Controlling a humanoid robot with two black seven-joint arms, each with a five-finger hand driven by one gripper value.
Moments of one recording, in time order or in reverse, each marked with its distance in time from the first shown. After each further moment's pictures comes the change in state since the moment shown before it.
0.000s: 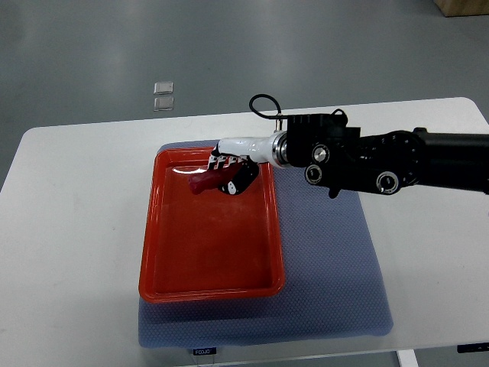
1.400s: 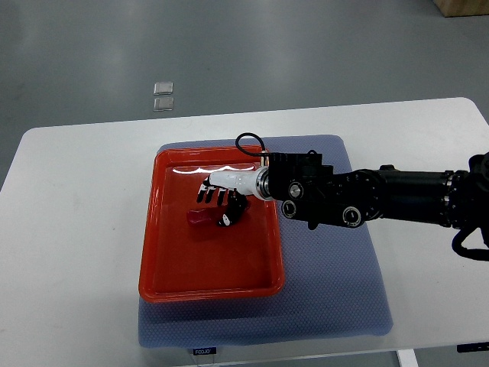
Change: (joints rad) left arm 0.002 0.000 -0.002 0.000 0.000 -0.002 0.000; right arm -0.106 0.109 -0.016 -0.129 -0.015 -0.019 0.006
